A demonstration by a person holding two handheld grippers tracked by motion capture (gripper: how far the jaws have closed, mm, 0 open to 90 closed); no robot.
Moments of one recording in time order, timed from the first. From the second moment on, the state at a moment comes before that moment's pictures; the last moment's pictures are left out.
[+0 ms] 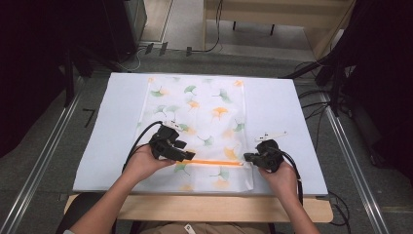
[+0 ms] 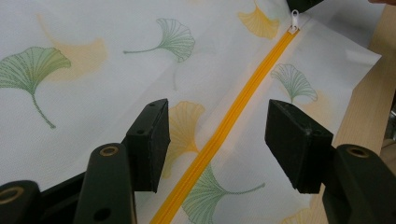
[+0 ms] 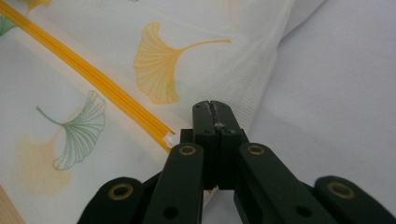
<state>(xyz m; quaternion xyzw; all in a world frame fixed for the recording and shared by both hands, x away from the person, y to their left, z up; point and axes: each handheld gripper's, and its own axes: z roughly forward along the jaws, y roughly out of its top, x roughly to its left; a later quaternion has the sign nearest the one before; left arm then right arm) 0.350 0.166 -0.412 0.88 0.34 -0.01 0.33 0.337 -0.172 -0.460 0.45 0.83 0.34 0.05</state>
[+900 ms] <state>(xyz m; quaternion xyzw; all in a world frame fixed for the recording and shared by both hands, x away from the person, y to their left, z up) 0.349 0.164 -0.412 0.88 0.34 -0.01 0.33 0.331 -0.169 -0.455 0.44 0.83 0.34 0.05</state>
